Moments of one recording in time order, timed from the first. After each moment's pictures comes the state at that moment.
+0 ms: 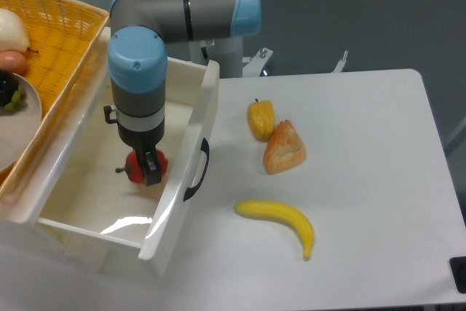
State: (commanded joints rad) arm 2.16 -1.84 -1.49 -1.28 1.39 1.31
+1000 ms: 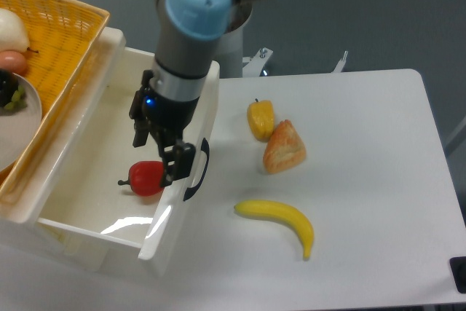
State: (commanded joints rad) arm 2.38 -1.76 -1.43 -1.20 1.05 1.09
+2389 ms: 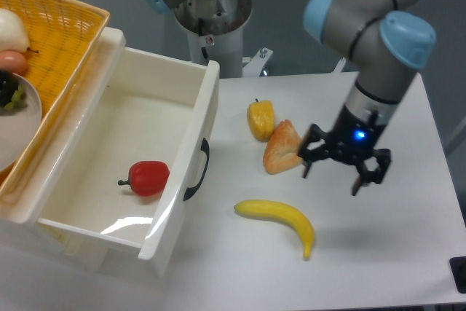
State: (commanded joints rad) arm 2.74 -2.06 -1.39 -1.17 1.29 1.05
